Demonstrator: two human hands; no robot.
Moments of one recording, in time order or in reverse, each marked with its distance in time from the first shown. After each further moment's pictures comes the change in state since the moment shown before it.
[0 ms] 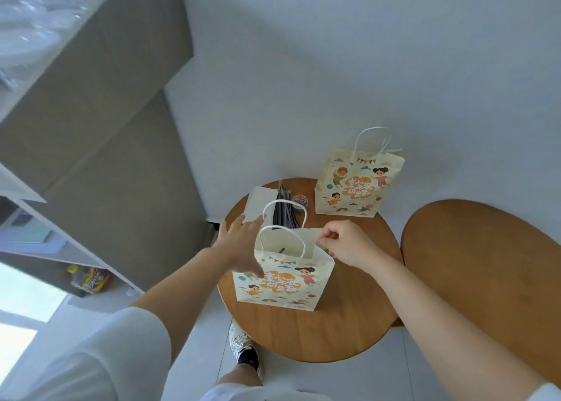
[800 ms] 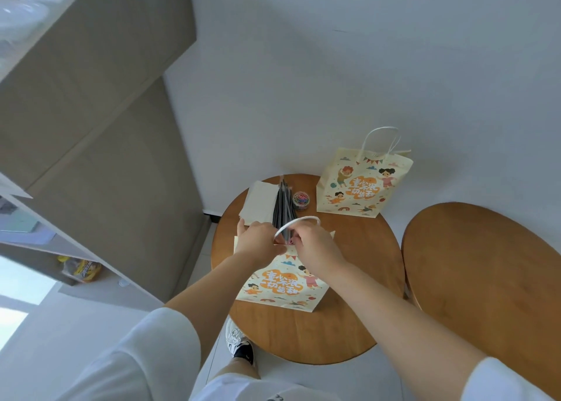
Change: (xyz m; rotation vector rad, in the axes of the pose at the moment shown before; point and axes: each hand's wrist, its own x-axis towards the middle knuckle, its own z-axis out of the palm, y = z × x) left_hand 0.030 0.030 0.013 -0.275 0.219 -0.096; right_hand 0.028 -0.024 0.056 -0.253 0.101 -0.227
